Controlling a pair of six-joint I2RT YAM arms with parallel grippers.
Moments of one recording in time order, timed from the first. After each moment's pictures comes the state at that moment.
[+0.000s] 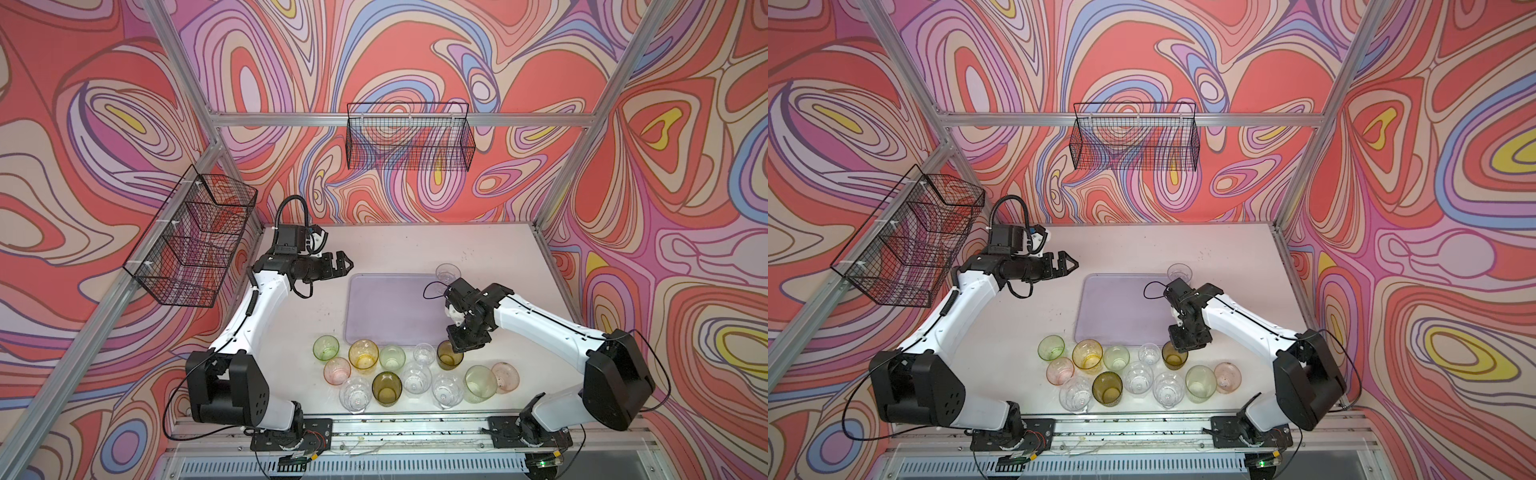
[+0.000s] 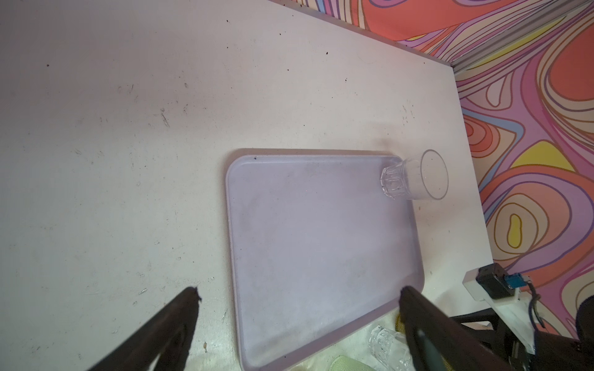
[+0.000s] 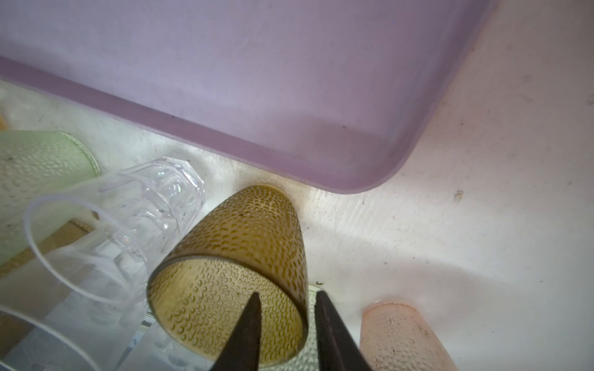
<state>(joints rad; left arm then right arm) -0.07 1.46 1.28 -0.70 0.45 -0.27 0.61 1.48 1.05 -1.08 -0.13 0.33</state>
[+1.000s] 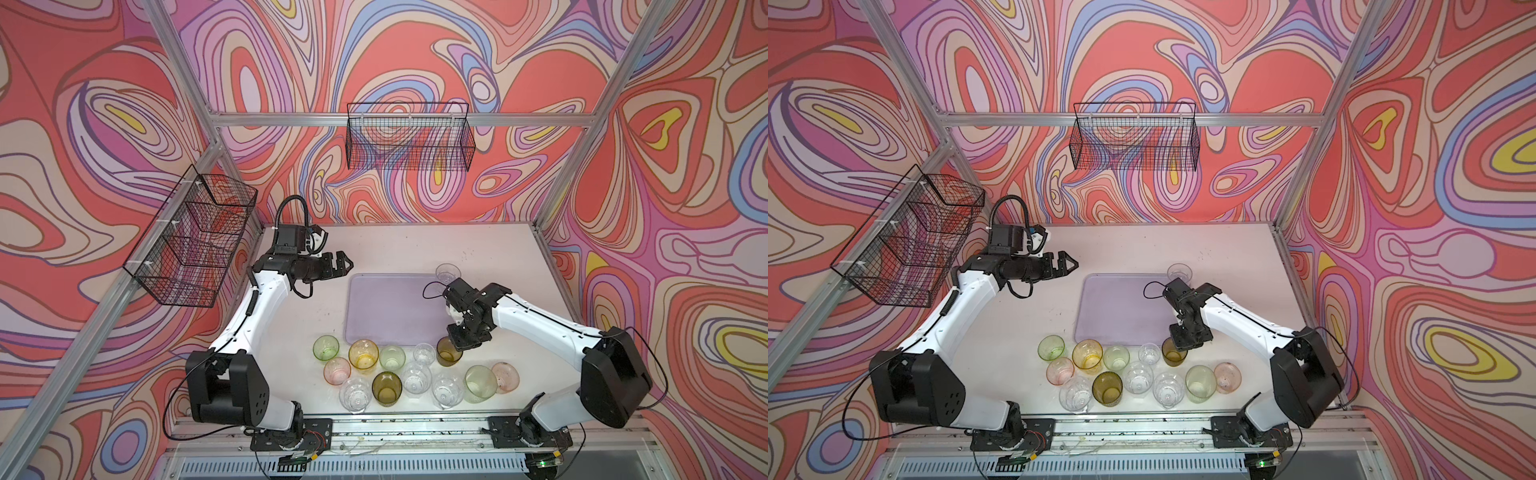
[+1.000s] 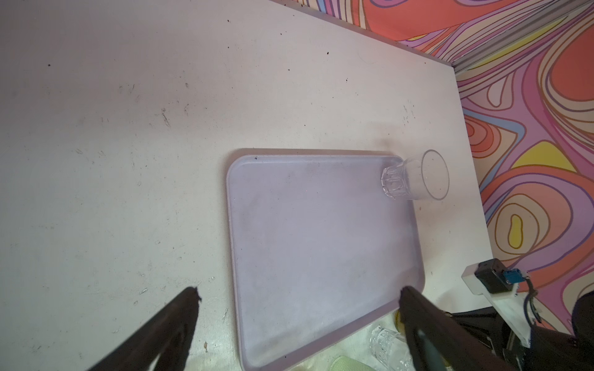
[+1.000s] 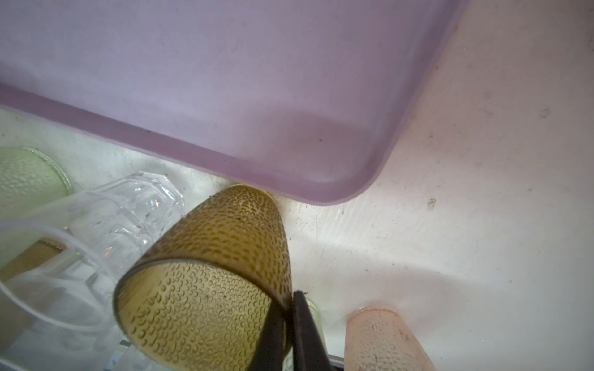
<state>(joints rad) -0.07 1.46 1.28 -0.70 0.45 -0.27 0.61 1.49 1.05 -1.08 -0.06 0.33</state>
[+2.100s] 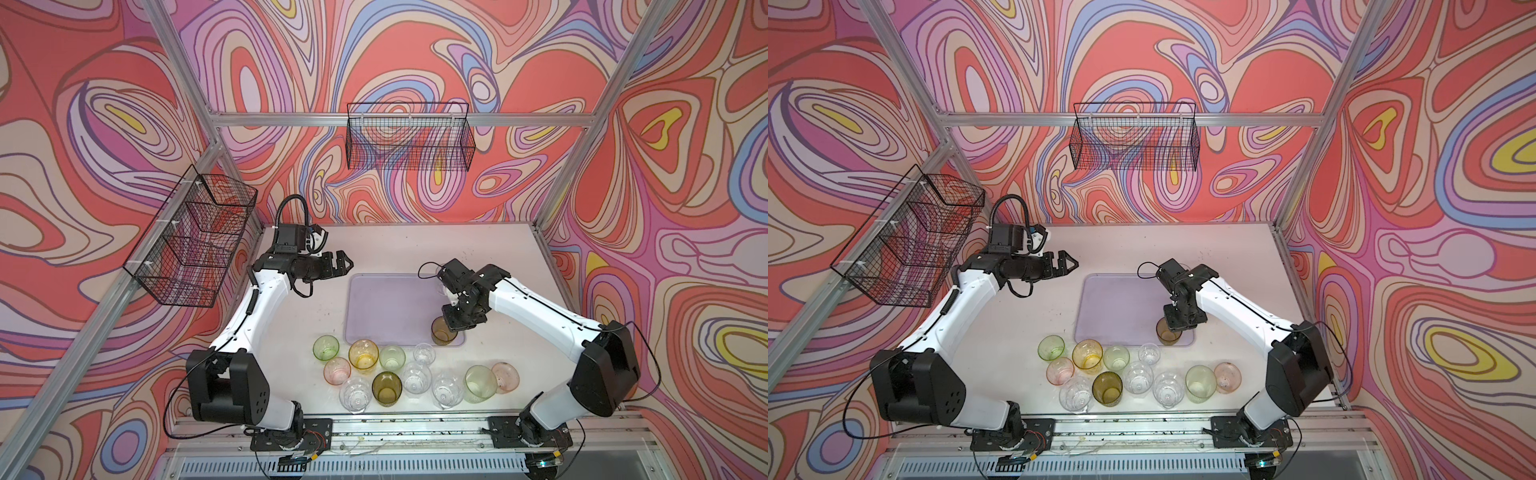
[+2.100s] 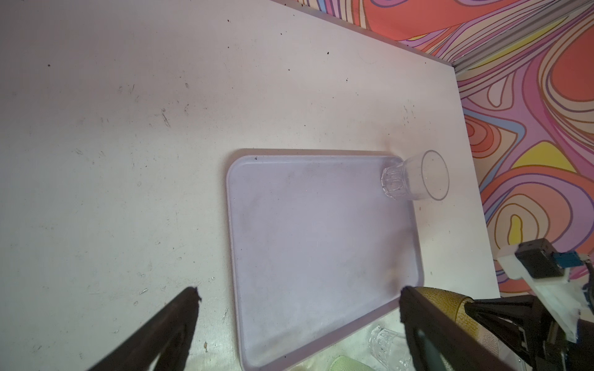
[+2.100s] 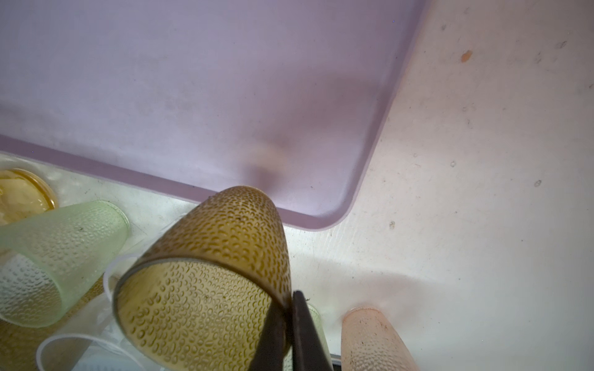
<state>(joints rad) -0.07 1.46 1.29 -0.71 0.45 -0.27 0.60 1.57 1.30 -1.18 0.00 0.38</state>
